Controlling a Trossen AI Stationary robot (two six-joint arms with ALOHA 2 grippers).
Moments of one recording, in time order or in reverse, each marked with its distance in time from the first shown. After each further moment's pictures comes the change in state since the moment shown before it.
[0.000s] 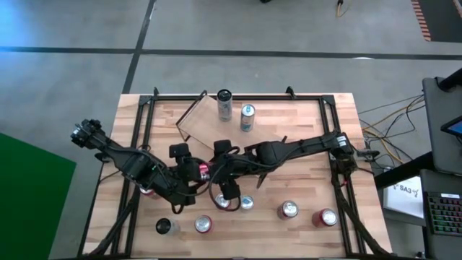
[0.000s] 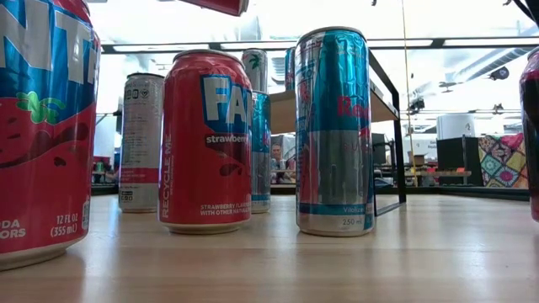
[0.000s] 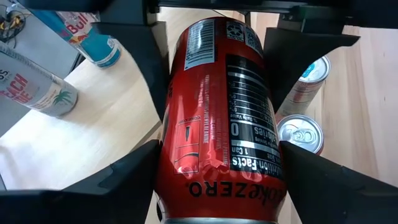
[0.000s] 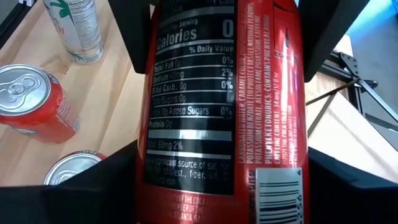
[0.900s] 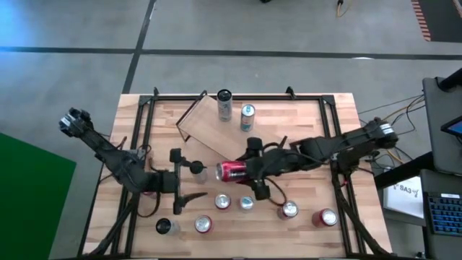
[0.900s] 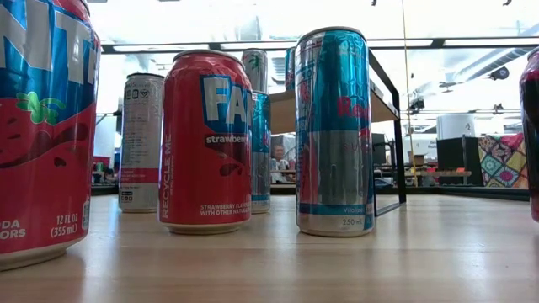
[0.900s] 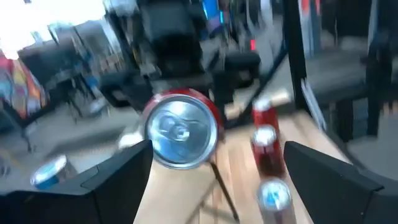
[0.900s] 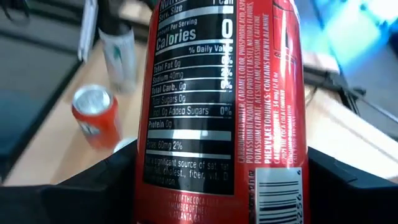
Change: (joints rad) left arm -0.114 -0.327 -0.616 1.223 -0.108 0.718; right arm 0.071 -0.483 -0.586 0.343 -0.001 0.109
